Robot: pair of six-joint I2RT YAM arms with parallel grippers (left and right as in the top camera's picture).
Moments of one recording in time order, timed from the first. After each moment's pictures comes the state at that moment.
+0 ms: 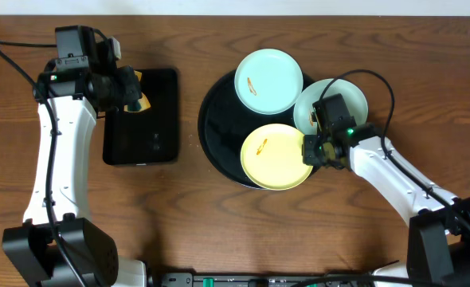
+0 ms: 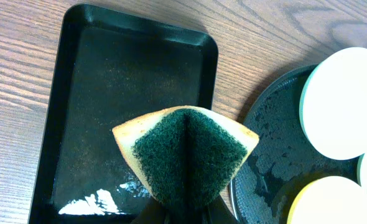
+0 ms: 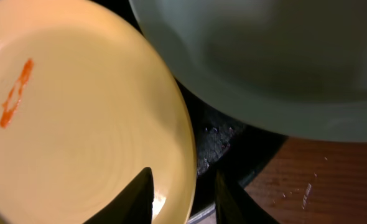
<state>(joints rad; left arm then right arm) 0.14 1.63 1.50 -0.91 0.23 -0.17 0.34 1.63 0.97 -0.62 -0.05 0.39</state>
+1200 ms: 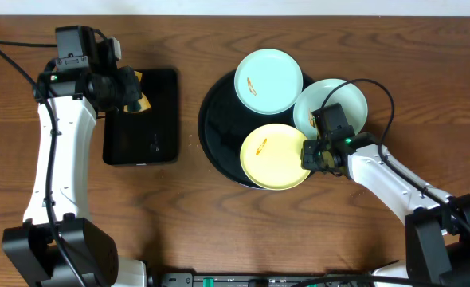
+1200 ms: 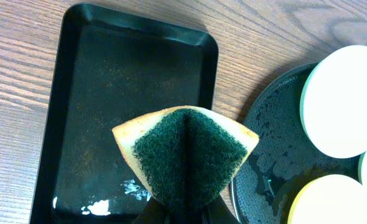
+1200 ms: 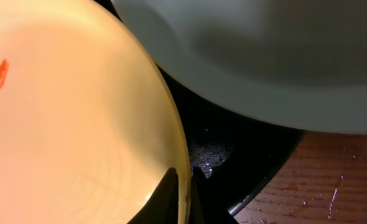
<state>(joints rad) 0.14 1.63 1.50 -0.92 0.23 -0.17 0.34 1.63 0.88 -0.51 -0.05 0.46</state>
